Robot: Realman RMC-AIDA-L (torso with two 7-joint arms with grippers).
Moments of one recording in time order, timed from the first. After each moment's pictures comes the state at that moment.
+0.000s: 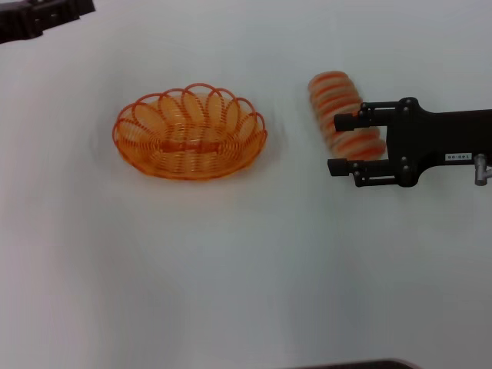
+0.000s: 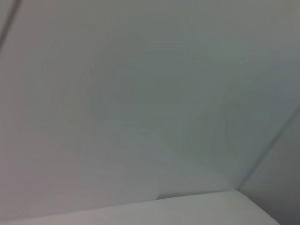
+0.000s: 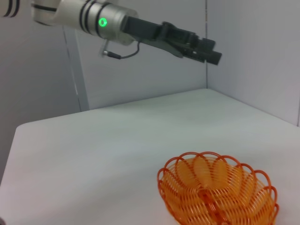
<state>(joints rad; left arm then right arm) -0.52 -2.10 0.58 0.96 1.96 1.45 -1.94 0.51 2.08 -0.55 -0.72 -2.17 -1.73 1.18</state>
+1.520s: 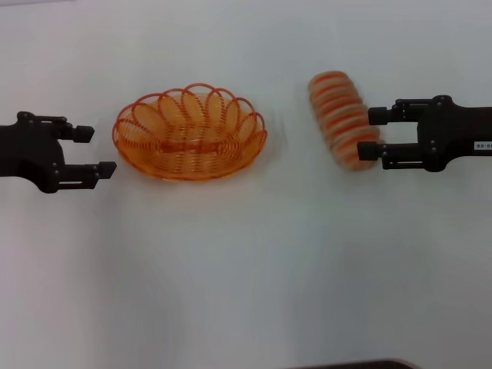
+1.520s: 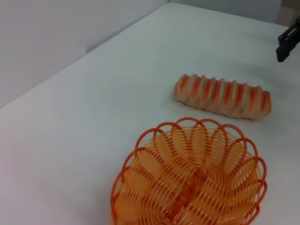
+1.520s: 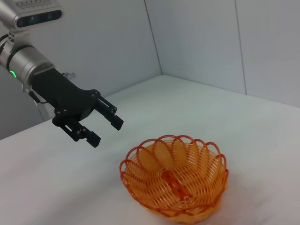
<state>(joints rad) -0.44 -2.14 0.74 1.15 2.33 1.62 -1.57 0.48 2.04 -0.52 -0.72 -2.18 -1.70 1.37</state>
